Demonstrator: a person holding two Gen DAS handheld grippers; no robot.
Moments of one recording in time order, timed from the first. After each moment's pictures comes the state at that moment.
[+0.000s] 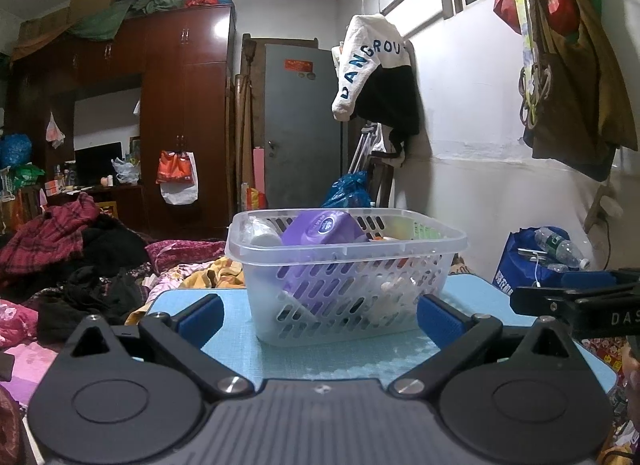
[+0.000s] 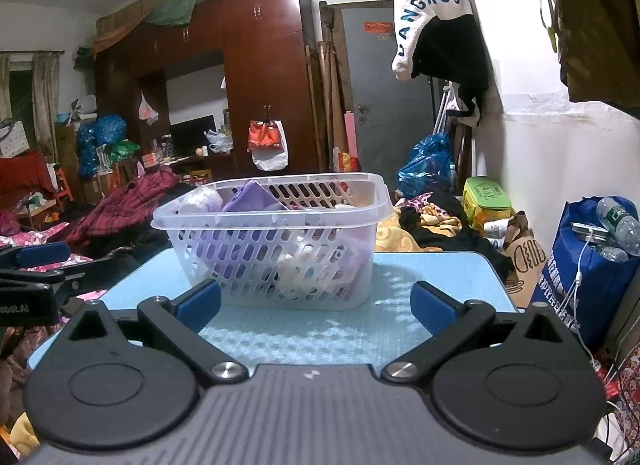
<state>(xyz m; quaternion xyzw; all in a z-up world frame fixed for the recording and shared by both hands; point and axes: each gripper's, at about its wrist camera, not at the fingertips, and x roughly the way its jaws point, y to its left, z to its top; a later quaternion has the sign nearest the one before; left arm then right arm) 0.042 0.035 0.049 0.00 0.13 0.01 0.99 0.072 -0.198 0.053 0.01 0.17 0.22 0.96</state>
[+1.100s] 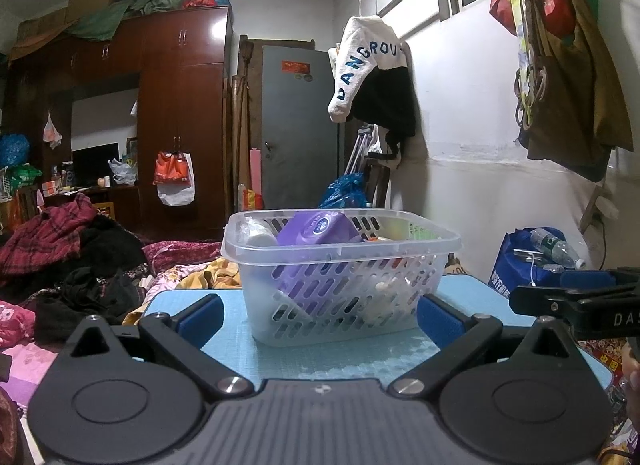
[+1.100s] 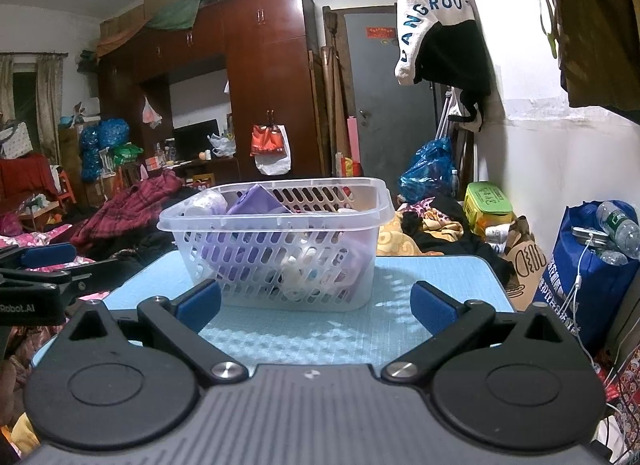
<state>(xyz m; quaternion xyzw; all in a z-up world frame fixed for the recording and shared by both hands) 0.038 0.036 0.049 0.00 0.13 0.00 0.99 0.065 -0.198 0.053 0.02 0.16 0.22 0.96</state>
